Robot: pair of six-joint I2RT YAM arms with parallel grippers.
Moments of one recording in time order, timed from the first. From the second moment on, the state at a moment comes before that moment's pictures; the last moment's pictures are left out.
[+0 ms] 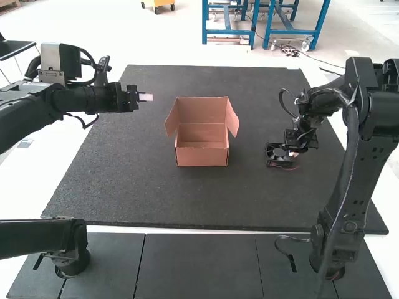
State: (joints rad) left arm -0.07 1.03 0.89 -0.37 0.53 -0.13; right arm -0.03 1.92 1.18 -0.64 -0.03 -0.01
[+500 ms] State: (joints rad) left arm -0.07 1.03 0.84 -0.36 0.52 -0.13; right arm -0.03 1.61 1.18 -0.80 -0.12 -0.01
